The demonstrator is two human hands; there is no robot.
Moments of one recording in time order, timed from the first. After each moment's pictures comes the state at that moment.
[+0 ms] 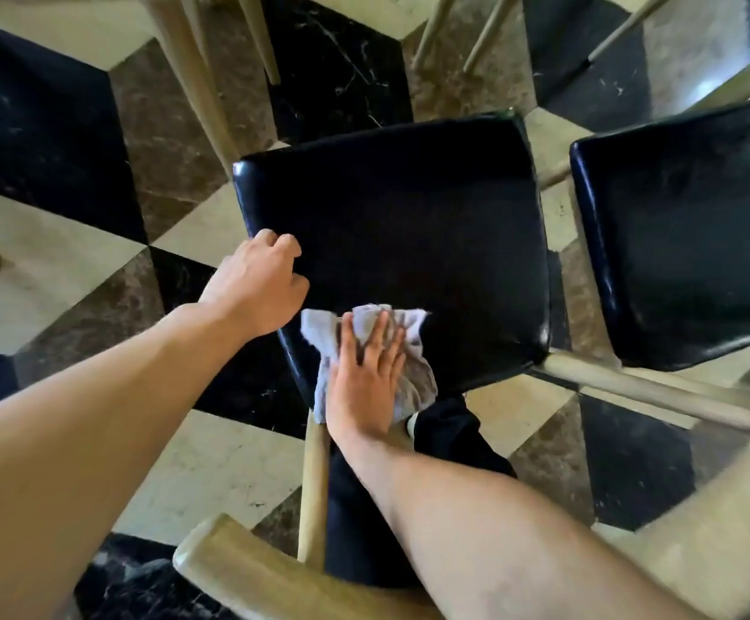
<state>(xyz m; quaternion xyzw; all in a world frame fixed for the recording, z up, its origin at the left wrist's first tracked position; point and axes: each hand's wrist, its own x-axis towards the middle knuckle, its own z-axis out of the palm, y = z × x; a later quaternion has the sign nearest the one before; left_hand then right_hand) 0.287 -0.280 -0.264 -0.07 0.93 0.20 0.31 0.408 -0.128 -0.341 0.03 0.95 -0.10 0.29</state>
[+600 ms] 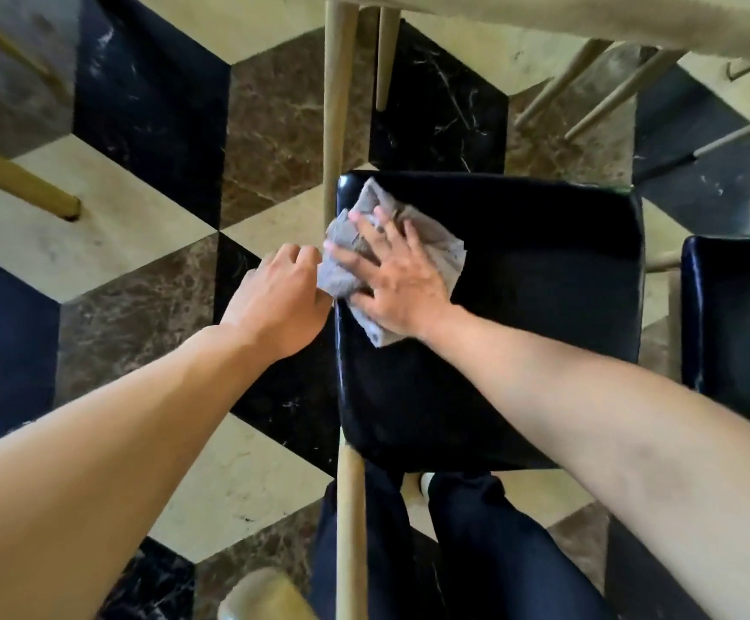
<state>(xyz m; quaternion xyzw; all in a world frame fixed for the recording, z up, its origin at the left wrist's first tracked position) 0.316 -0.338 -0.285 -0.17 0.93 0.21 0.25 0.225 -0.177 -0.389 -0.46 0.87 -0.05 0.16</state>
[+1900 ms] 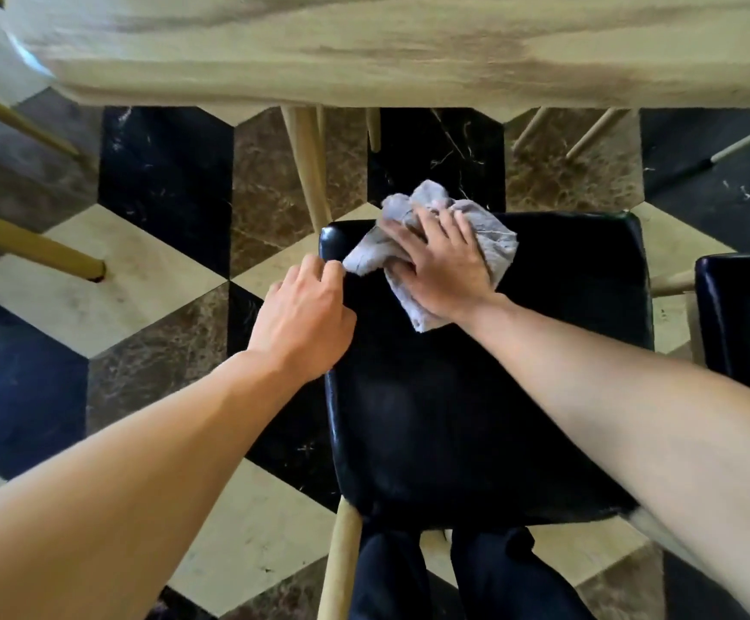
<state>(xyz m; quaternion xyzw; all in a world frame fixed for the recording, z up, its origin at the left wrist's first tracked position) 0.258 -0.305 -0.279 -0.14 0.95 0.16 0.22 0.136 -0.146 -0.385 -0.35 0.93 -0.05 0.13</state>
